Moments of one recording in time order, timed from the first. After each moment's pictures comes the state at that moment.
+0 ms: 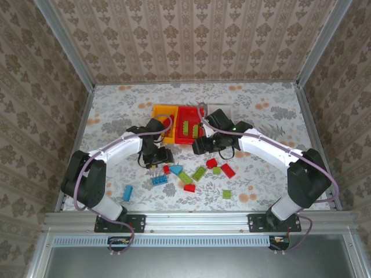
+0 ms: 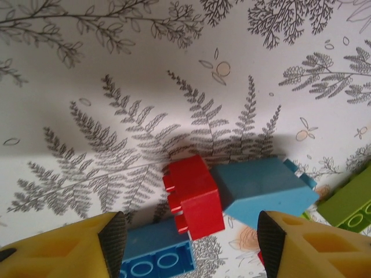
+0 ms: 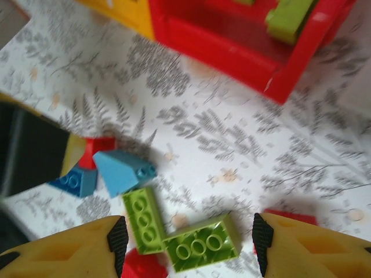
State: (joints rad) left arm -0.55 1.56 0.99 -0.85 0.24 -0.64; right arm 0.61 1.57 1.16 -0.61 -0.28 0.37
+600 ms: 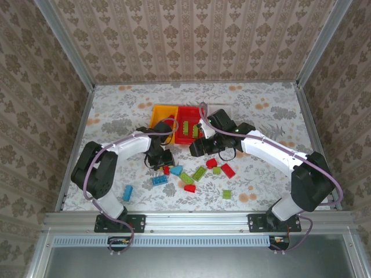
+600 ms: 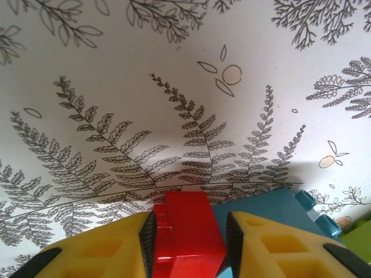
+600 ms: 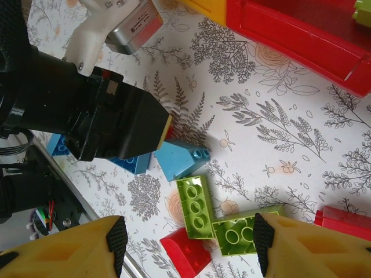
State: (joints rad) left arm -0.60 1.68 1.01 -0.81 0.23 -0.72; right arm 0.61 1.53 1.14 -0.58 -0.43 0.37
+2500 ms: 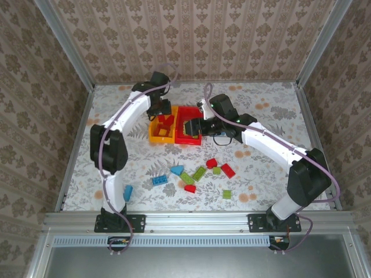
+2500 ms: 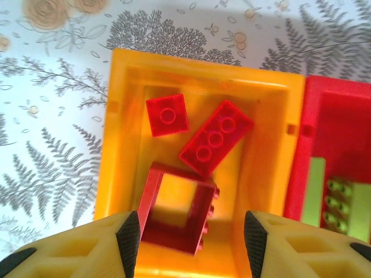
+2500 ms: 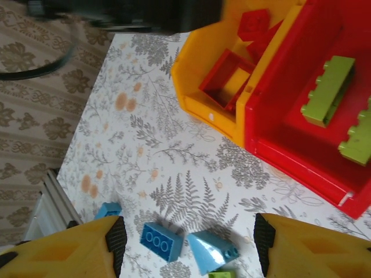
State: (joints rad) left arm -0.44 1.96 1.82 -0.99 -0.10 -0.42; right arm 0.56 1.58 1.27 -0.40 -0.42 0.47
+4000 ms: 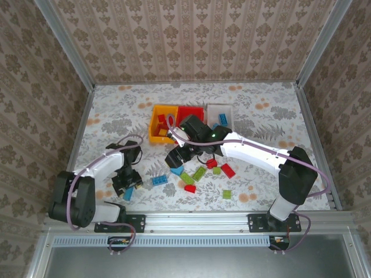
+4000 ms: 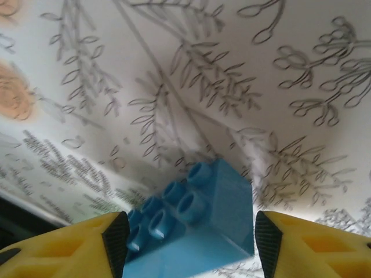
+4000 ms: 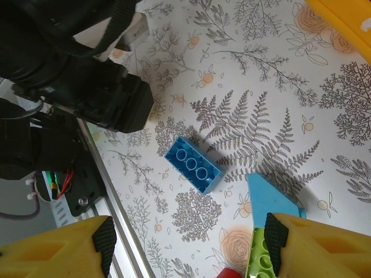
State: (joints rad) left arm -0.32 1.35 0.67 -1.09 -0.03 -0.85; right arm 0.85 1.67 1.34 -0.56 -0.39 0.20
